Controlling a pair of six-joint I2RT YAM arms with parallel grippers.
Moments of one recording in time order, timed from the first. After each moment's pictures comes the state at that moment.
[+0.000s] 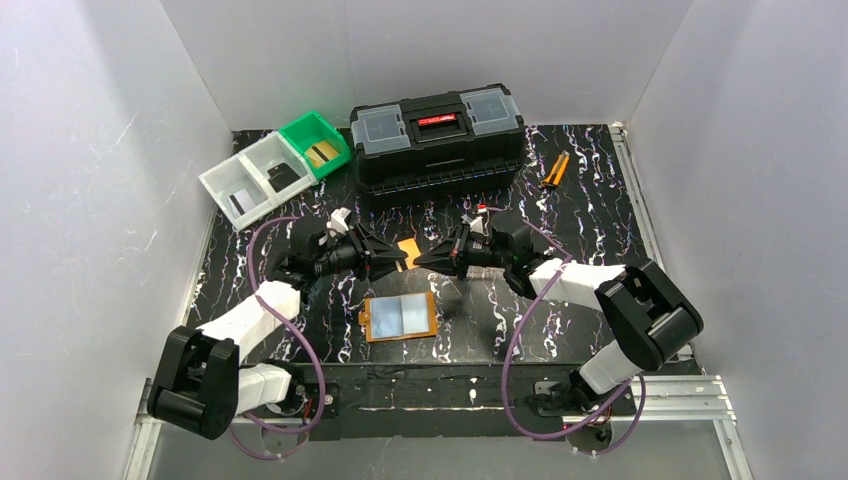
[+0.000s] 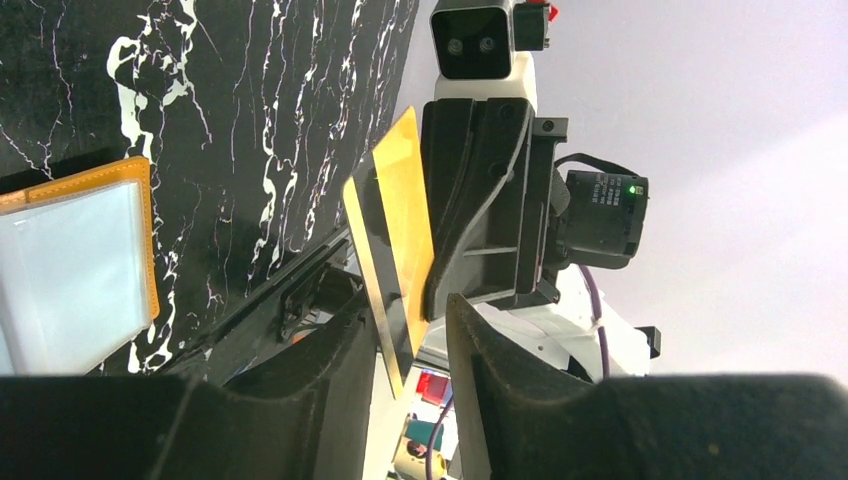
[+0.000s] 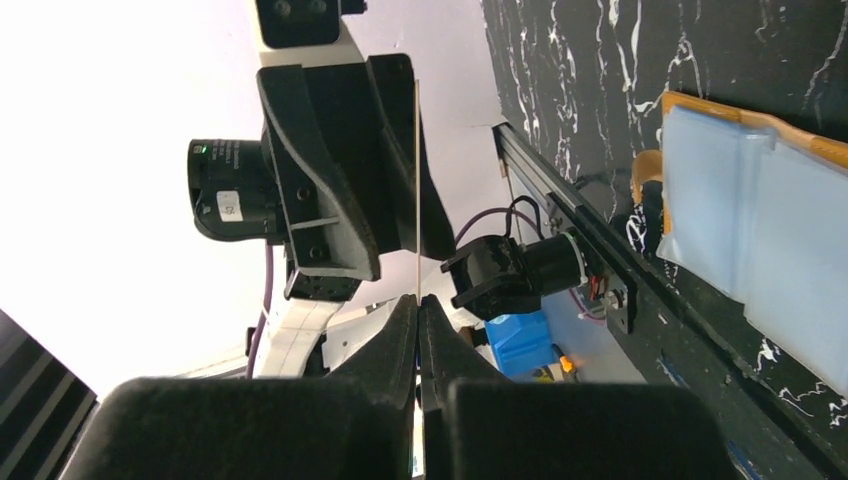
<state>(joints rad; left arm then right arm) -0.33 1.18 0.53 0.23 0.75 -1.39 0.65 1.53 0.66 0.62 -0.70 1.62</state>
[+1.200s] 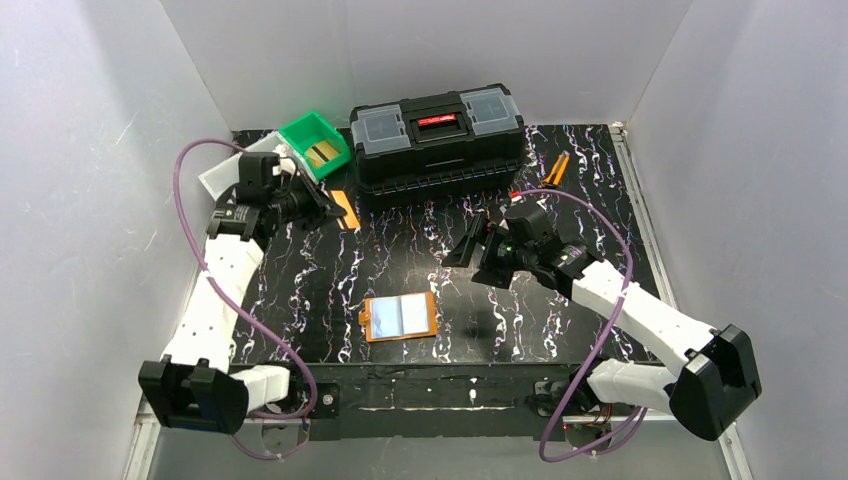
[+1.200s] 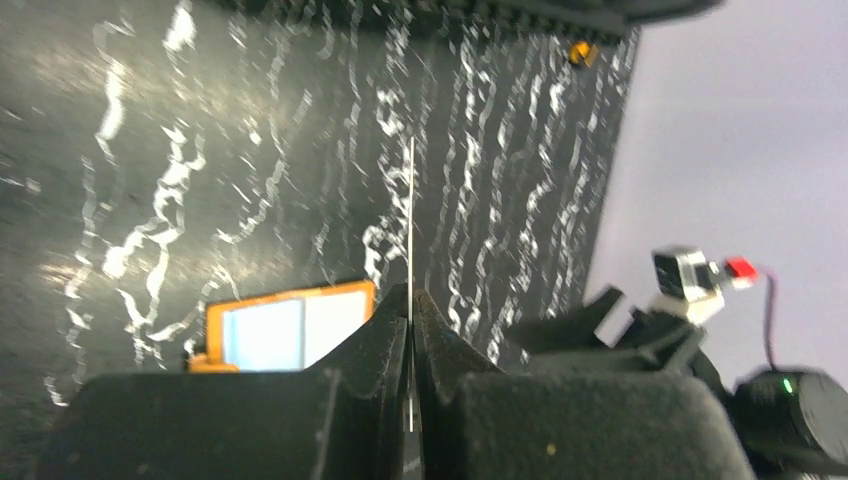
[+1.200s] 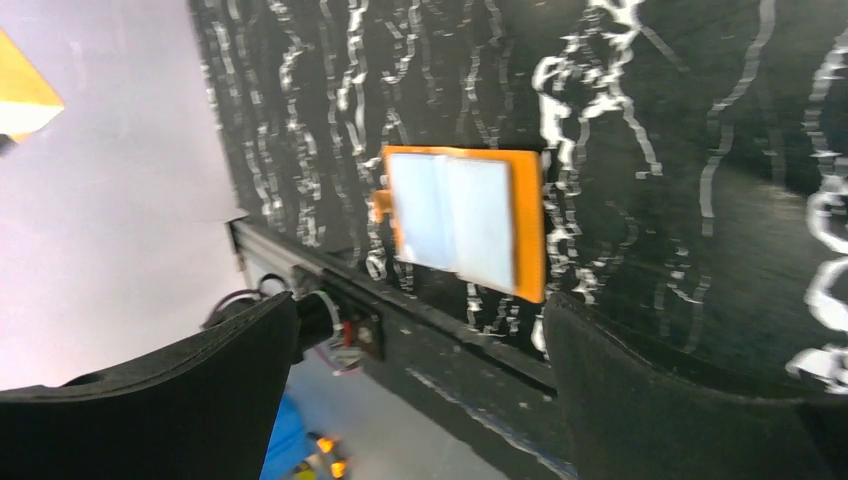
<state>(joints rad) -0.12 1.16 1.19 -0.73 0.41 -0.74 0.67 1.17 0.86 -0.37 -0.28 1.02</state>
